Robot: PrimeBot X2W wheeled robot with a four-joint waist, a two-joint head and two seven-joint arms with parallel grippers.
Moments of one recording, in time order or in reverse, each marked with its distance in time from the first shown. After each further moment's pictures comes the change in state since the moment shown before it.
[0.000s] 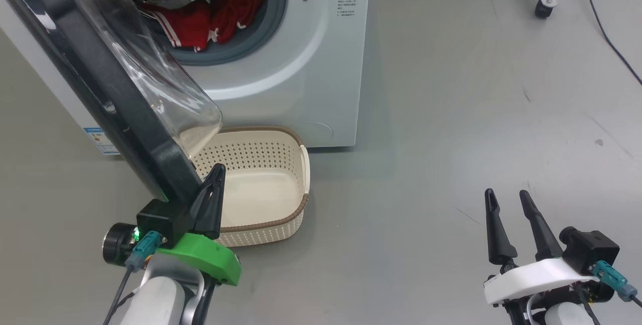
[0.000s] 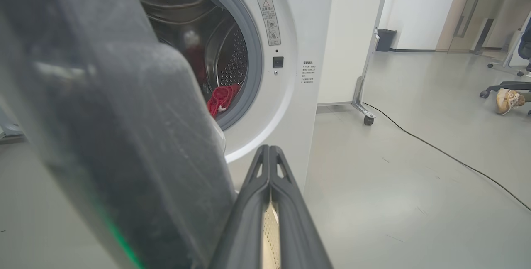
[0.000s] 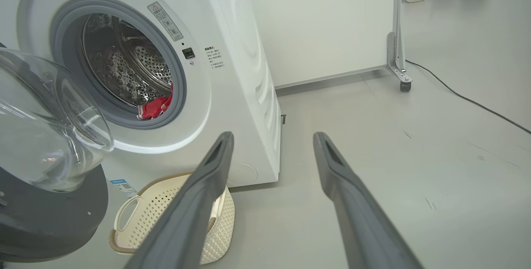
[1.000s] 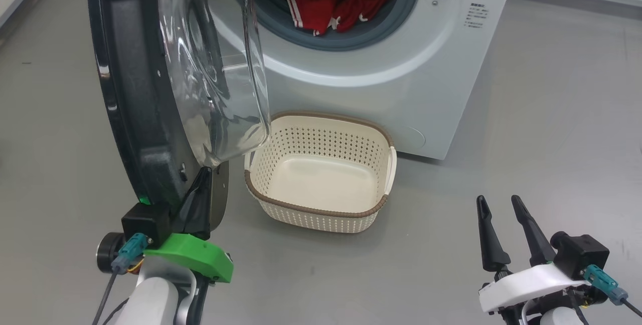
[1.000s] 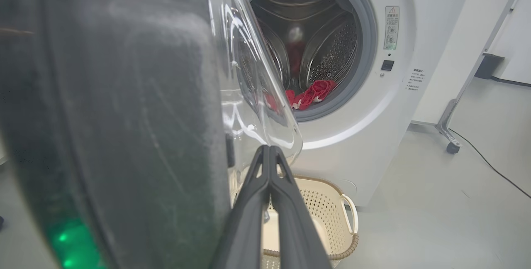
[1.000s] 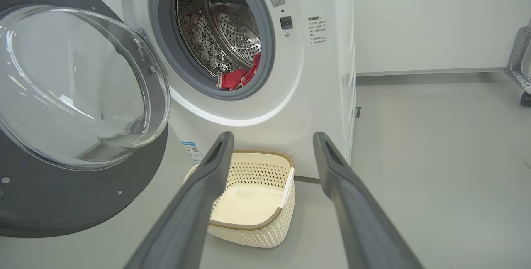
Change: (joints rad) left arm -0.012 -0.015 0.024 0.079 -0.061 0.009 -0.044; right arm 0.010 -0.001 0.011 0.006 -0.030 0.017 0.000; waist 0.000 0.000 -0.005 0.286
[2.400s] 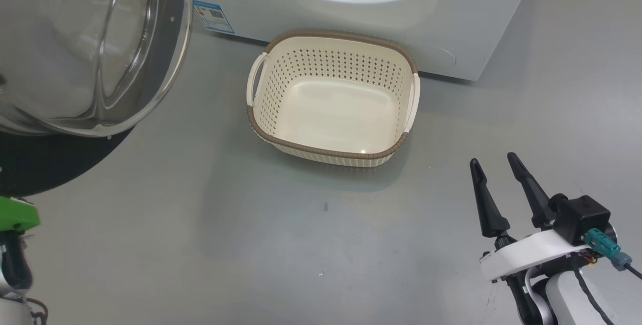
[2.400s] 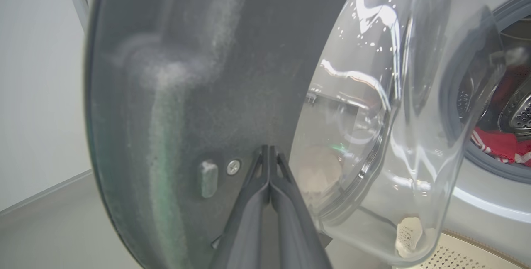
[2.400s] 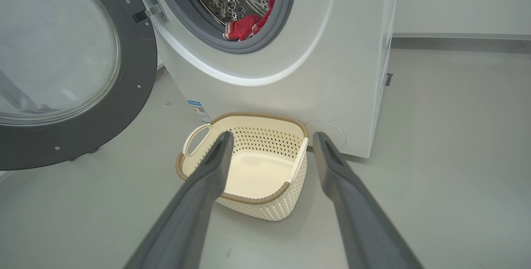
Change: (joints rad) left arm -0.112 0.224 0.421 0.068 -0.186 0.053 -0.034; right arm -0.098 -0.062 0.054 -0.062 -0.058 0.008 0.041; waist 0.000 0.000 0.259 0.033
